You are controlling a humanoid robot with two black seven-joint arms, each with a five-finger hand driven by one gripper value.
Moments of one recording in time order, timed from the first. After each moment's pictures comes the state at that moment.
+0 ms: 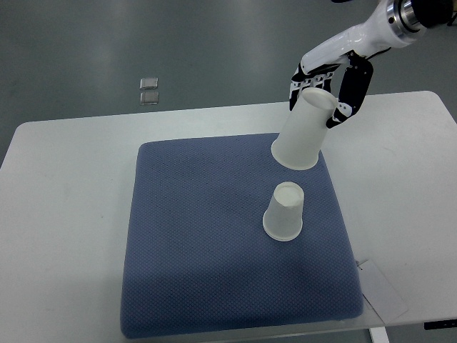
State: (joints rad) left arm -0.02 0.00 -0.06 -0.14 -0.04 0.06 -0.01; right arm 2.19 -0.64 -0.68 1.48 -0.64 0.55 0.01
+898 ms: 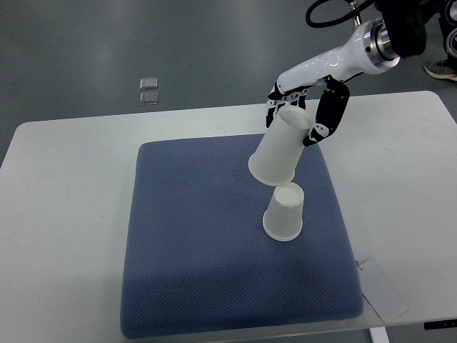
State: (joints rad) left arm -0.02 0.00 -0.06 -0.14 -0.04 0.06 -0.01; right arm 2.16 -0.64 -0.66 1.59 -0.69 0.40 0.01
